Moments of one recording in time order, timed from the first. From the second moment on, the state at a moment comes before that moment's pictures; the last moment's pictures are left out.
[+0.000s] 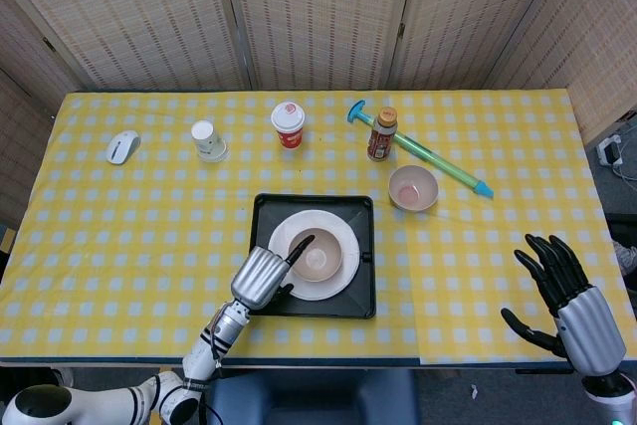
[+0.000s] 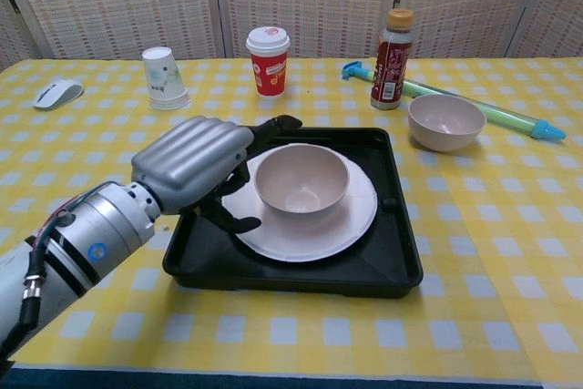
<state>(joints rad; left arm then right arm) -0.65 -1.90 -0.11 -1.24 1.50 1.22 0.39 0.08 -1.16 -0.01 -1.50 -1.88 1.82 0.24</state>
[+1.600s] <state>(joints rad) -0.12 -1.21 -0.04 -1.66 1.28 1.53 0.28 0.48 -1.34 0.18 -1.22 -1.44 1.06 -0.13</state>
